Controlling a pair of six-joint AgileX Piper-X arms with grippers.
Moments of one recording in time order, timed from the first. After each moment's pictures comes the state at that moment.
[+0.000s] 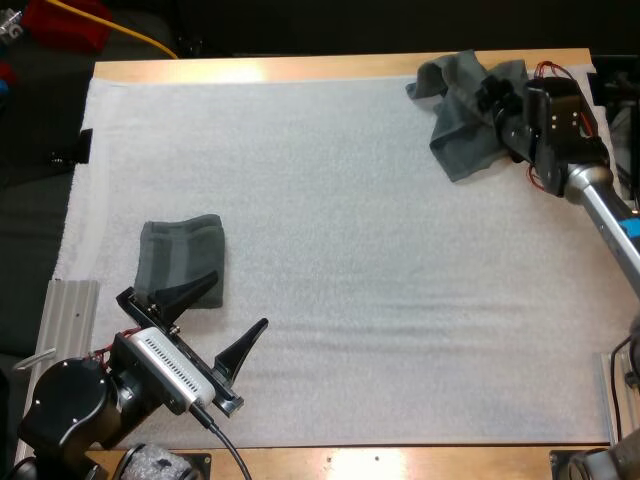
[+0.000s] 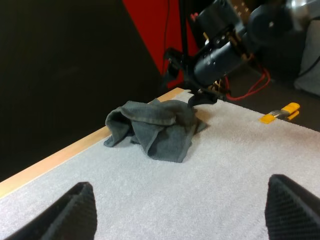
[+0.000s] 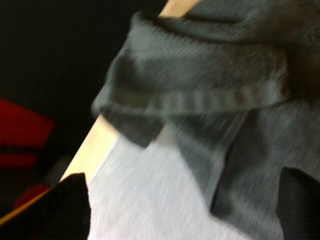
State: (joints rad) left arm -0.39 0.34 -0.75 0.68 0.33 -1.64; right arm 0.15 1.80 -1.29 0.24 -0.03 -0.82
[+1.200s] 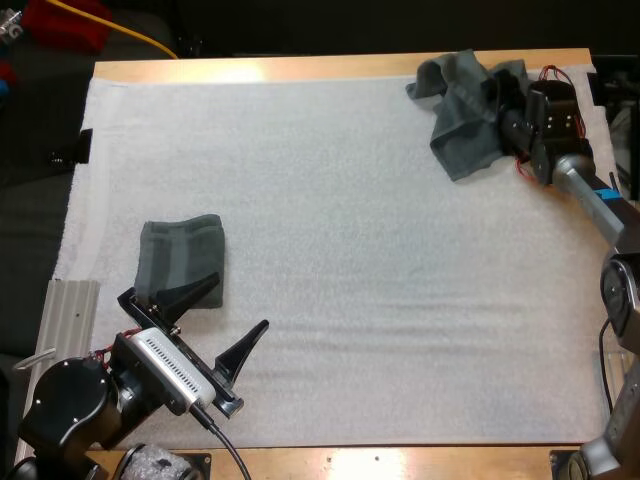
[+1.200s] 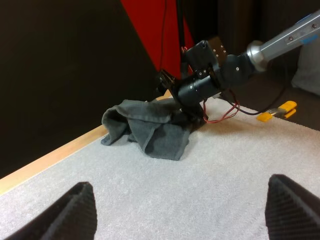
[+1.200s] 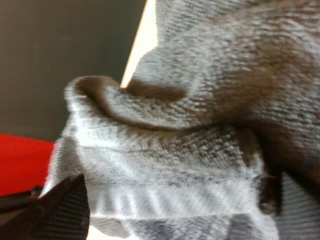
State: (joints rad) left arm -0.39 0.34 -0.75 0.69 0.33 -1.65; right arm 0.08 2.11 -1.40 -0.02 -0.15 -0.66
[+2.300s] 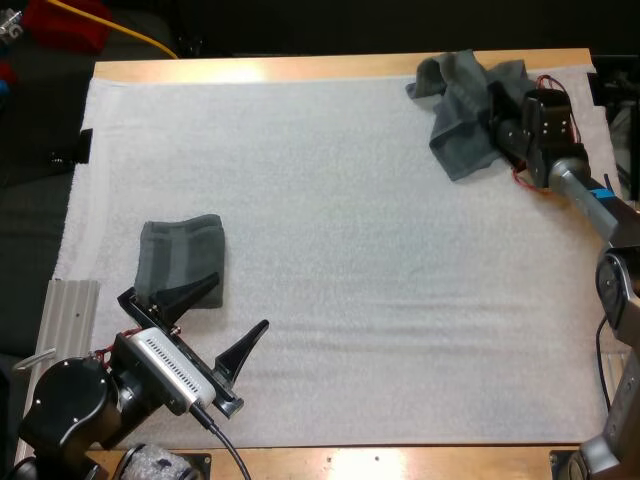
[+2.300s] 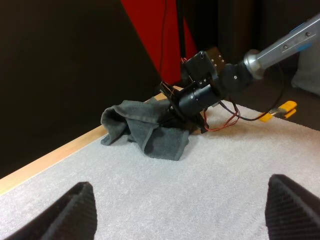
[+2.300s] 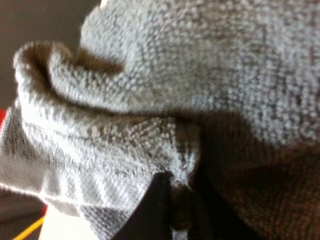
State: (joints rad) left arm -0.39 0.34 -0.75 0.69 0.33 -1.65; right arm 0.08 2.16 -1.40 -0.02 -0.22 -0.72
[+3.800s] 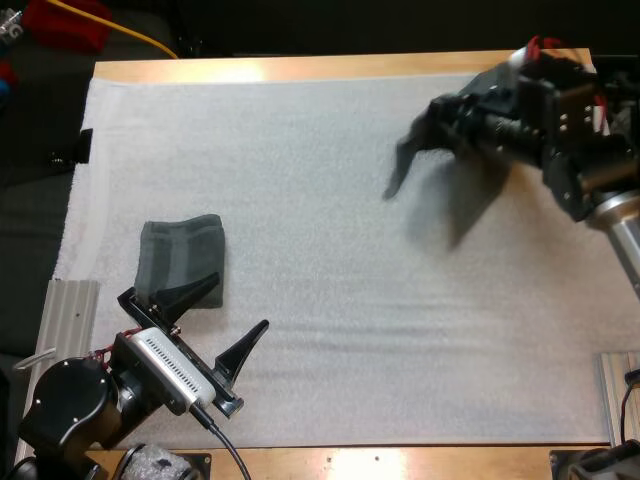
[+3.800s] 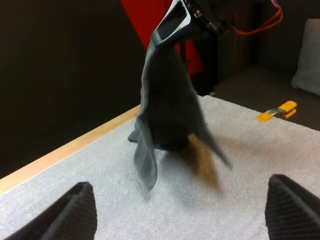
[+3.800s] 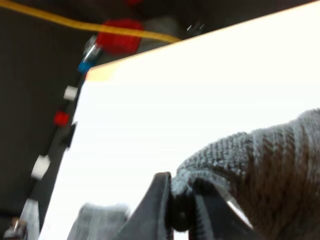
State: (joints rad) left arm -0.39 0.34 -0.75 0.69 0.33 -1.65; right arm 0.38 1.47 -1.40 0.59 -0.28 -1.31
